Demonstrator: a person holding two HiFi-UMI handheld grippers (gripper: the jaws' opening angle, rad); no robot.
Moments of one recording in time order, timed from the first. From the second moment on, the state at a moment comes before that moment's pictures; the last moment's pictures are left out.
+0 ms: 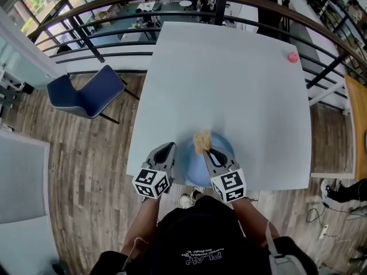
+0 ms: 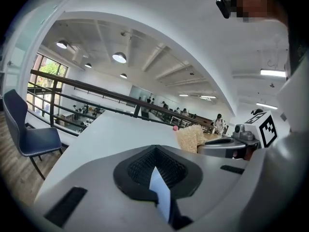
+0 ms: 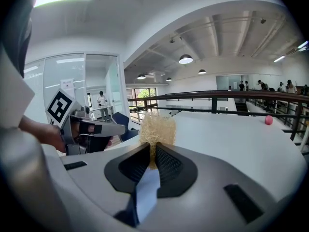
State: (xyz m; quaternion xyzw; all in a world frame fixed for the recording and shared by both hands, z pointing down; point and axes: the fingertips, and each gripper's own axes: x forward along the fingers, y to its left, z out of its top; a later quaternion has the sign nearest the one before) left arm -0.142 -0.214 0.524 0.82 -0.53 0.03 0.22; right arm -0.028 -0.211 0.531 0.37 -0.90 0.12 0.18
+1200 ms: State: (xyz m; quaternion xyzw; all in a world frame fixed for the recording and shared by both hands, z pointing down) left arm -0.137 -0.247 0.622 0.84 -0.45 0.11 0.28; right arm -0.015 -0.218 0.657 0.42 -0.81 0.23 0.34
